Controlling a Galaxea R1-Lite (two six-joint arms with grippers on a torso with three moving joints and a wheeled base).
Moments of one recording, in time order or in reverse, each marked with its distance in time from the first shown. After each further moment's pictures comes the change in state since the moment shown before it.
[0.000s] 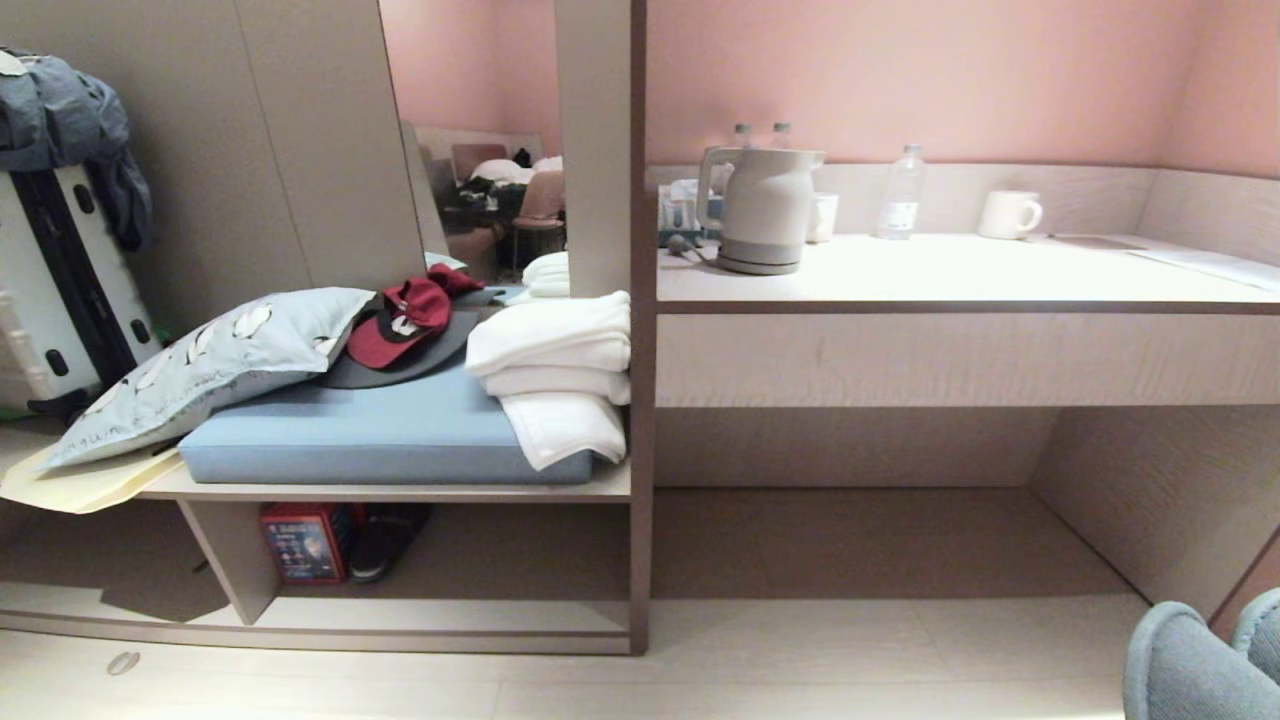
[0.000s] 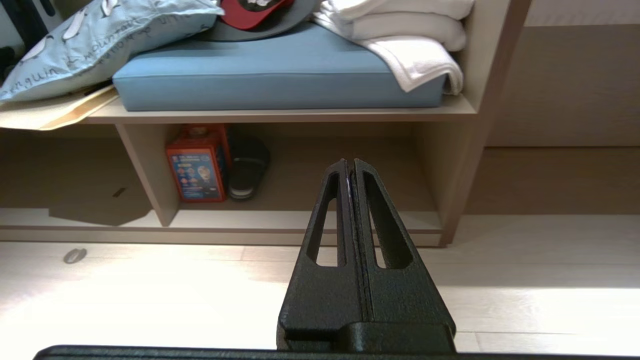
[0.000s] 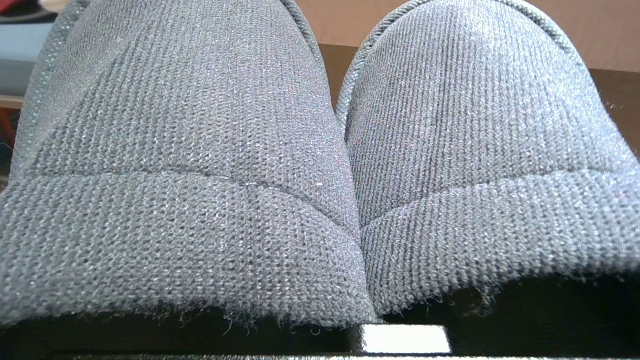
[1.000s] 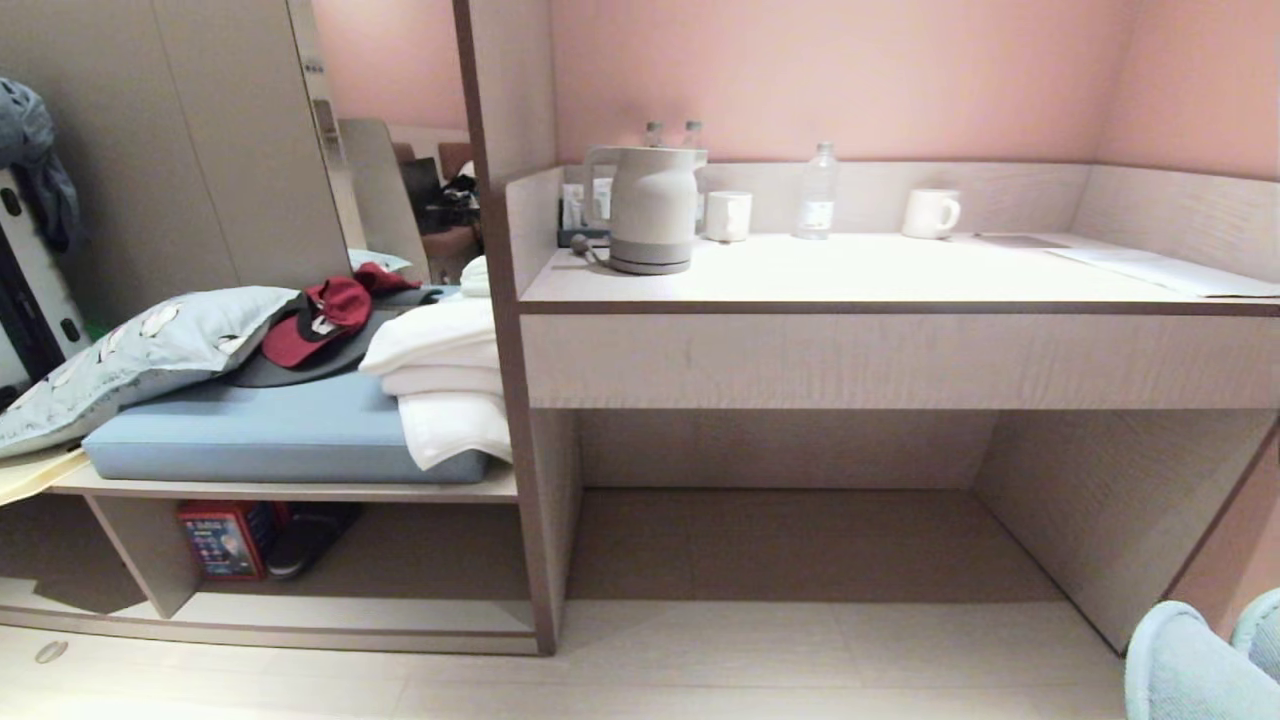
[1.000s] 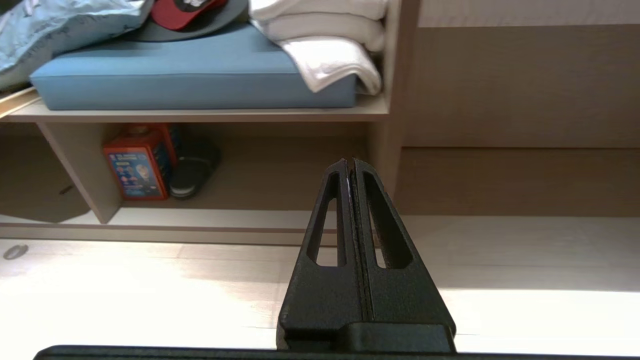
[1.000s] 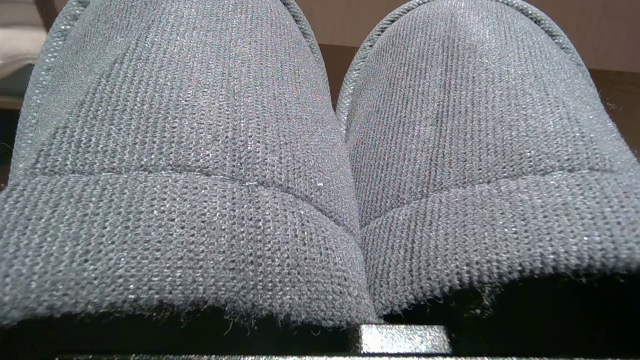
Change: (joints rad) left arm 0.000 0.000 0.000 0.000 0.000 0.000; right arm 0.000 0.000 0.000 0.000 0.000 0.001
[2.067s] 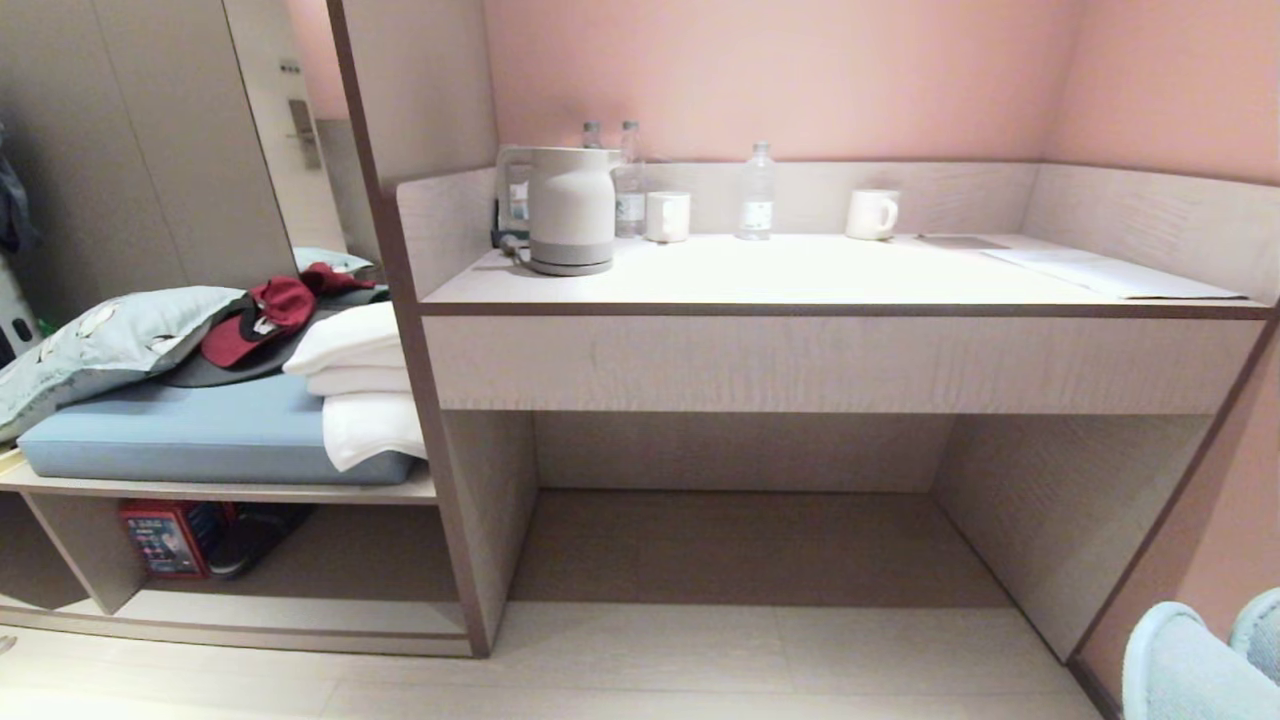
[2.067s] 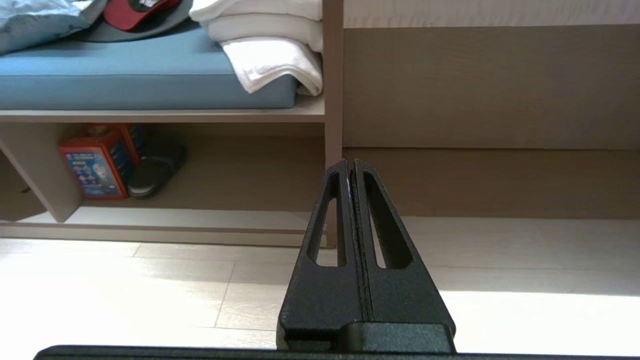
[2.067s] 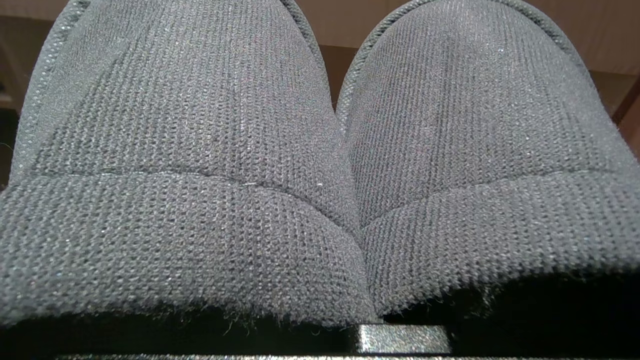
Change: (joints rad) left arm 0.000 0.000 0.000 0.001 0.000 0.002; right arm 0.000 0.000 0.000 0.000 0.000 0.000
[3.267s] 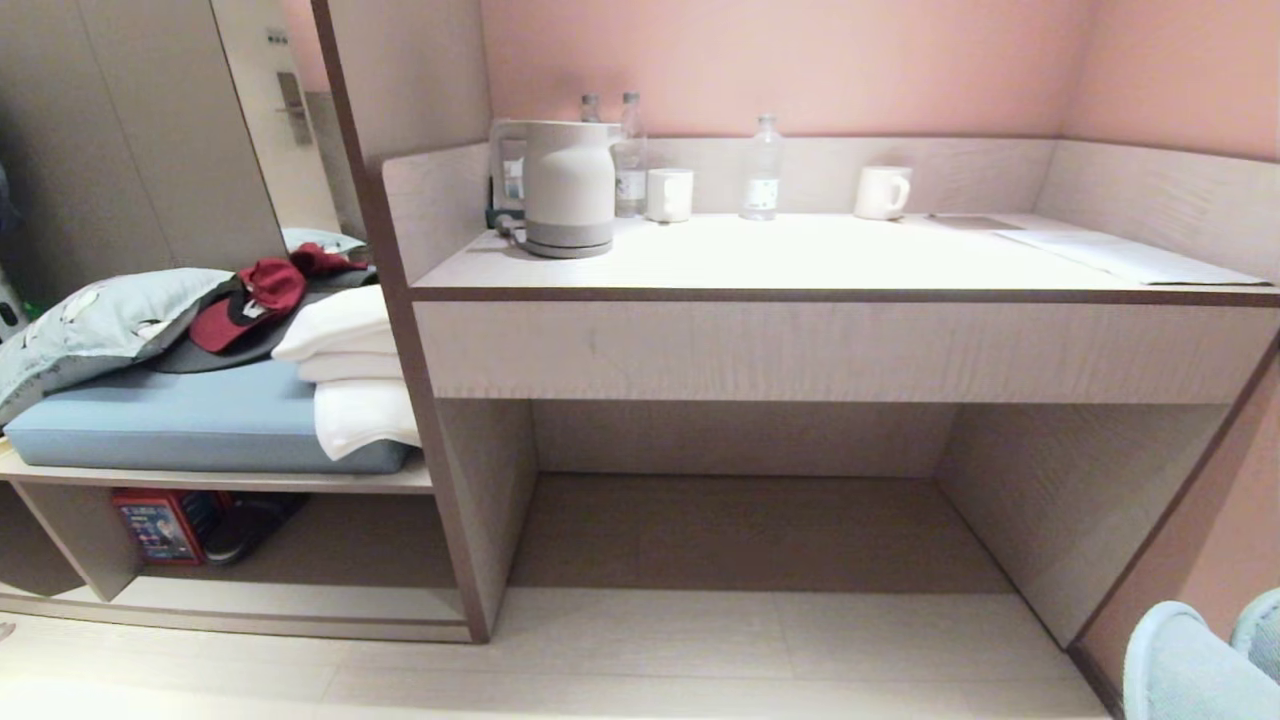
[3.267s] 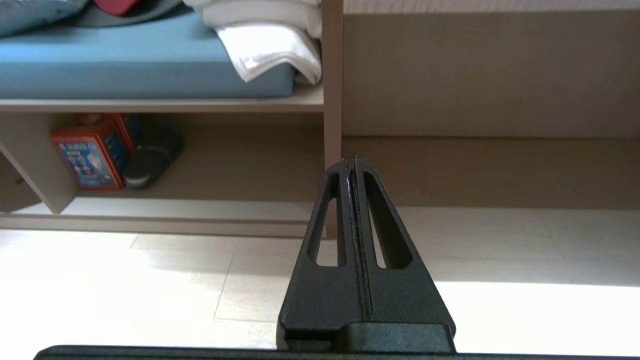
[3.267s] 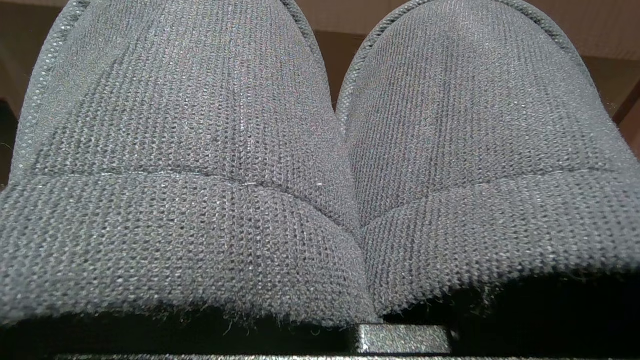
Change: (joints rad) left arm 0.000 0.000 0.000 0.000 0.000 -0.002; right arm 0.000 0.000 0.000 0.000 0.000 0.000
